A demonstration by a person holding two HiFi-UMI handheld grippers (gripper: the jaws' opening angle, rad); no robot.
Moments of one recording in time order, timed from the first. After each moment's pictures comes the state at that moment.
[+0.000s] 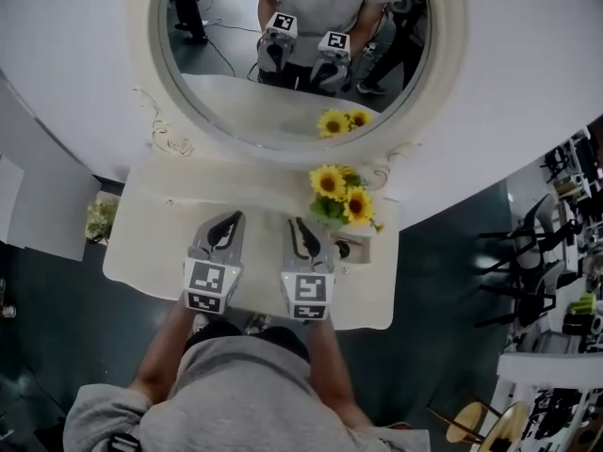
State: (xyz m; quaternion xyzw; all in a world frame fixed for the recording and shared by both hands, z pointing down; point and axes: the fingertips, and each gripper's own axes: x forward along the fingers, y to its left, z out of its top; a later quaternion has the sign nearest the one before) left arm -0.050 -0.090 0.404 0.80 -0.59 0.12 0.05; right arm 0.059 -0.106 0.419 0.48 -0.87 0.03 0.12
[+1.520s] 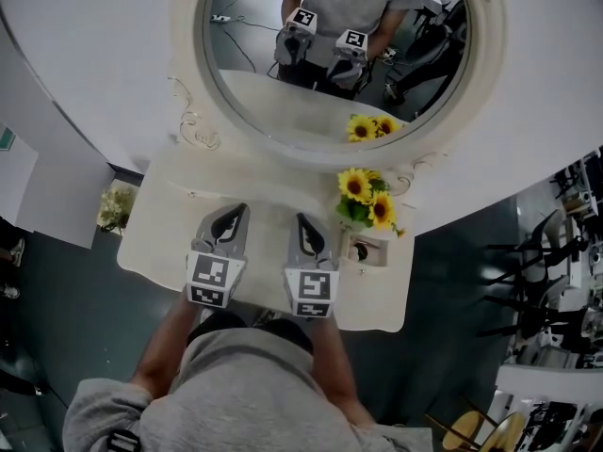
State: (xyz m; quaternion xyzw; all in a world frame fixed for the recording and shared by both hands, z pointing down) left arm -0.102 -0.079 0.391 0.78 -0.61 0.12 0.04; right arm 0.008 -0.097 0.404 0.46 -0.88 0.02 0.11
